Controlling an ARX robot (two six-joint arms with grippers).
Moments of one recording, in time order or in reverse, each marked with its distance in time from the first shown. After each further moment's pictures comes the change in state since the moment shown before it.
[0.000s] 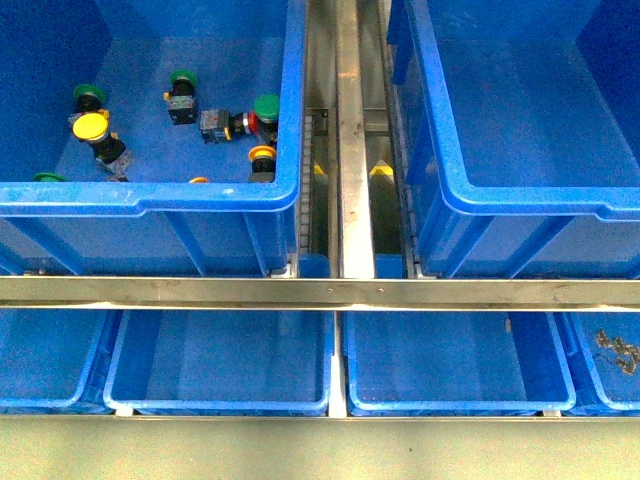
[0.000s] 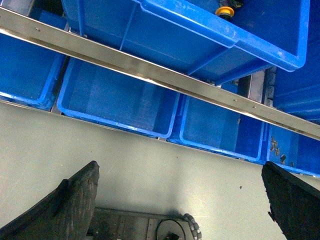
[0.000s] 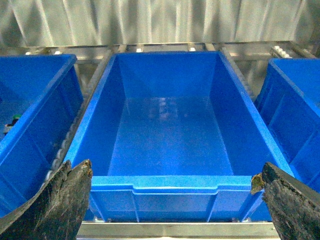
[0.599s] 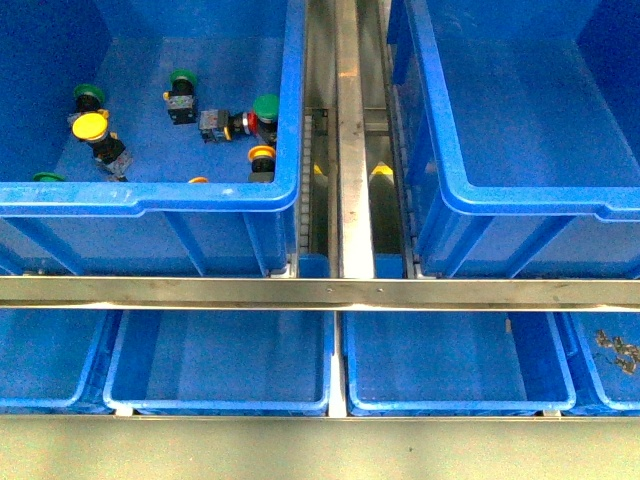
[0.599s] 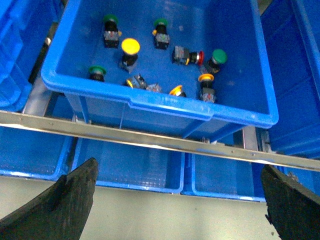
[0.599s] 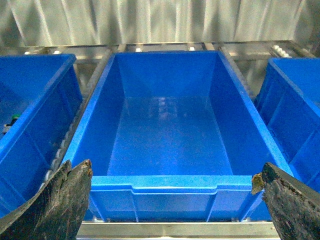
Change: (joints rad) left arm 0.018 0.082 0.050 0.277 -0.002 0.161; right arm 0.000 0.000 0.000 0.000 0.000 0.000
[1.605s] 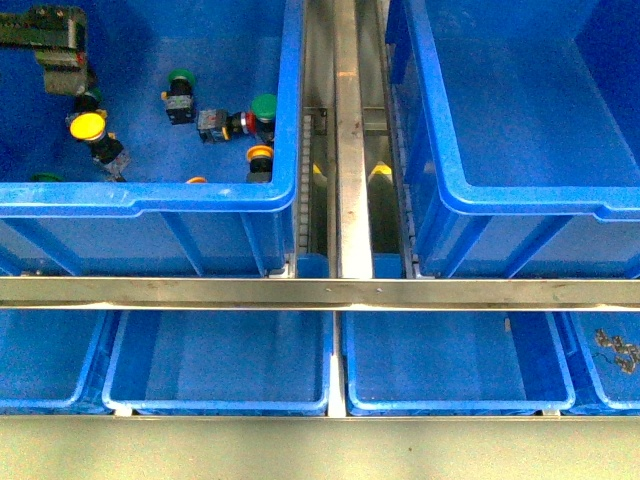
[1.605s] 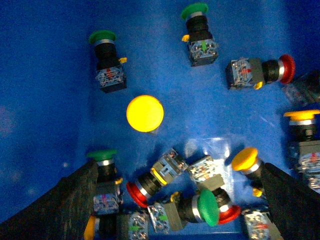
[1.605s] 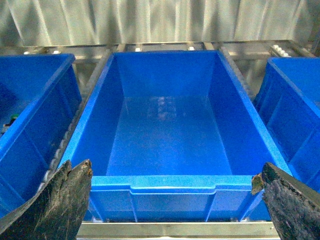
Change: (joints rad) left arm -0.100 1.501 0.885 0.372 -0.195 0.225; right arm 0.000 0.000 0.000 0.000 0.000 0.000
